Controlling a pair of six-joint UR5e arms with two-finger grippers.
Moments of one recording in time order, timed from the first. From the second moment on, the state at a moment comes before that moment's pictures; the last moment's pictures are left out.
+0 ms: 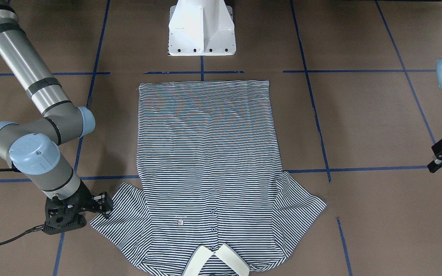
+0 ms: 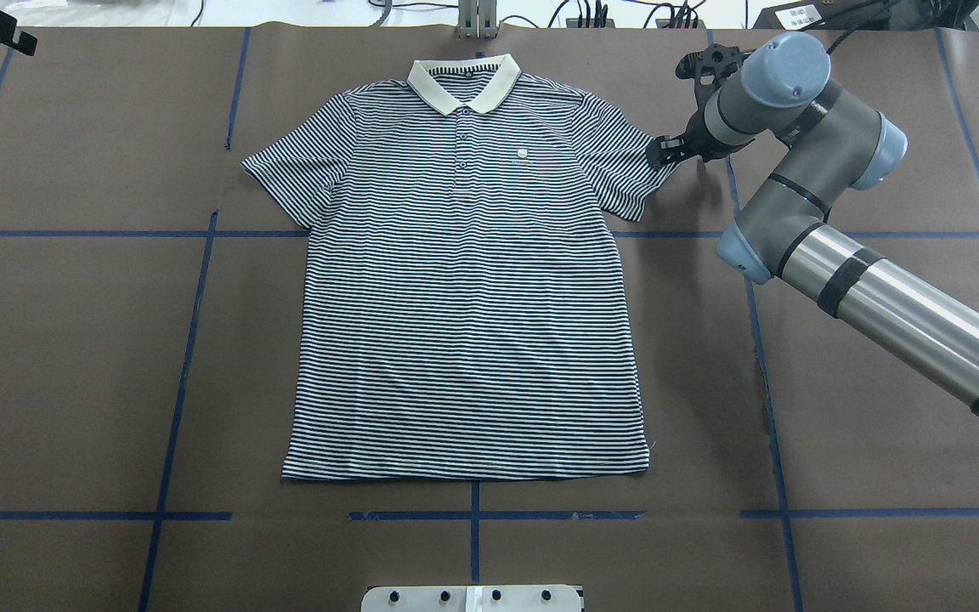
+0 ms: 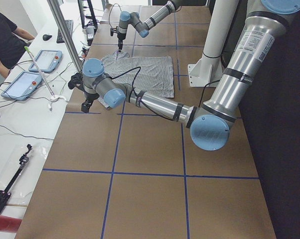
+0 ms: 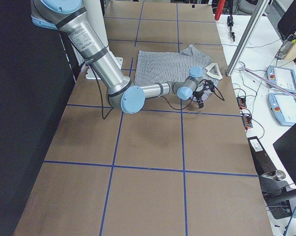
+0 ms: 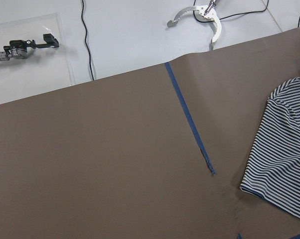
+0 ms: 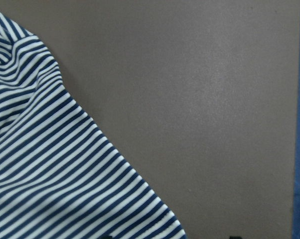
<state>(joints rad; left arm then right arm) -1.34 -1.97 -1.48 -2.03 -2.32 -0.38 0.89 -0.89 1.00 -0.88 1.94 0.78</state>
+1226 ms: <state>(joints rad) -1.34 -1.98 -1.48 -2.03 -2.32 -0.39 0.89 -0.86 1.13 -0.89 2.05 0.78</state>
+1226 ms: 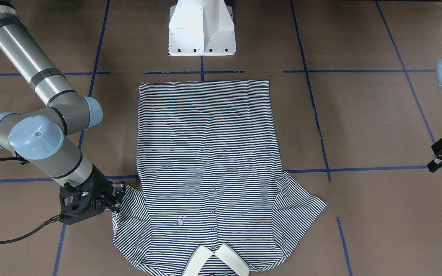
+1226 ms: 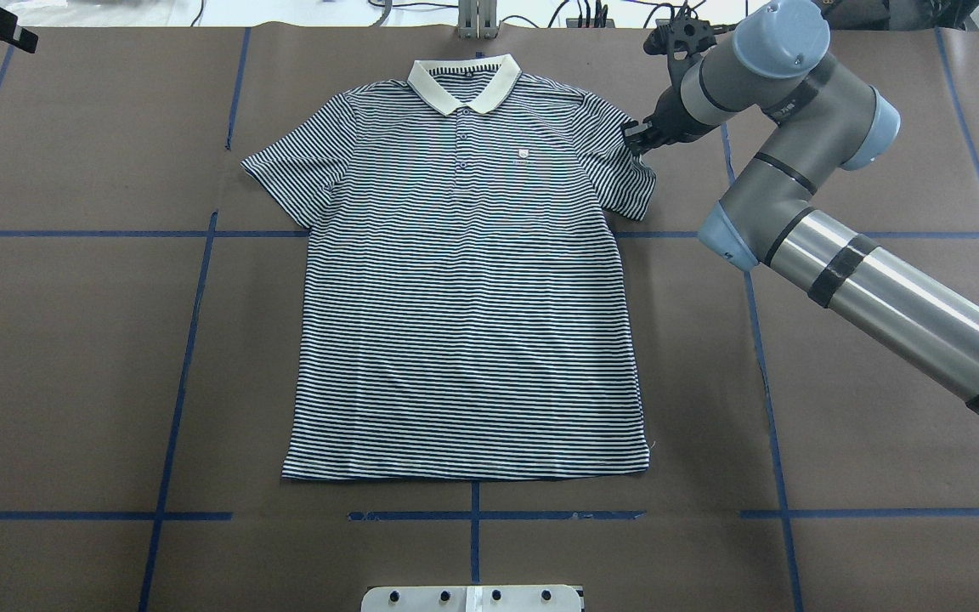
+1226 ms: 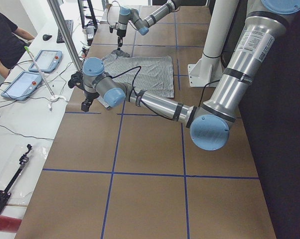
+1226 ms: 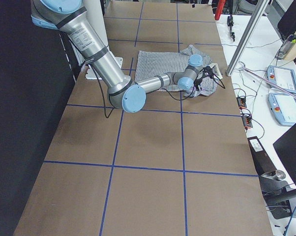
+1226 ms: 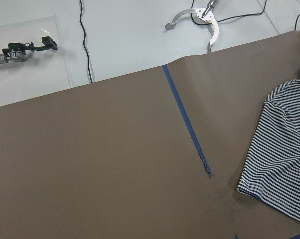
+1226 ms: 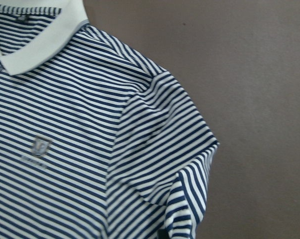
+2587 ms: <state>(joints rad) -1.30 -2.03 -1.50 -2.03 -2.25 -0.52 0.78 -0.51 0.84 -0.96 1.90 0.88</state>
